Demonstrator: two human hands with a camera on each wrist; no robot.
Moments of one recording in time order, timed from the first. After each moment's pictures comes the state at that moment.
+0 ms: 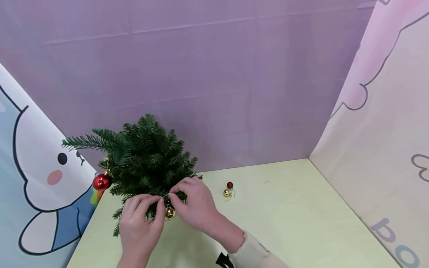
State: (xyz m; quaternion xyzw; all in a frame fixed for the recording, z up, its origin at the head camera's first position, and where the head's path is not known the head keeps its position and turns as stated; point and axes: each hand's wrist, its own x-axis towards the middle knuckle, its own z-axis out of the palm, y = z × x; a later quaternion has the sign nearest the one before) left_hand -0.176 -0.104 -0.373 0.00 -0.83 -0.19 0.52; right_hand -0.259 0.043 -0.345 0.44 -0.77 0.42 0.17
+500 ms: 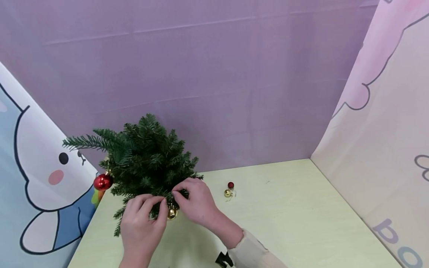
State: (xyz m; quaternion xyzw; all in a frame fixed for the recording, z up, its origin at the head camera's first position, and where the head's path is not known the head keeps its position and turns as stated) left_hand -0.178 -0.105 -0.377 0.00 -0.84 -0.14 0.52; right_hand -0.273 0.037 -0.356 0.42 -0.78 0.46 0.09
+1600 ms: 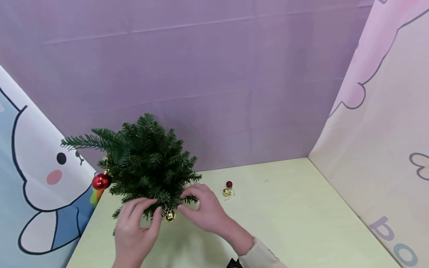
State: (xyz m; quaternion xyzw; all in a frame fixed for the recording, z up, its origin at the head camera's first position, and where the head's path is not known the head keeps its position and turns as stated) left_hand -0.168 -0.119 -0.388 -0.05 -0.83 -0.20 0.52; right_hand -0.274 0.063 -0.384 0.44 -0.76 0.47 0.08
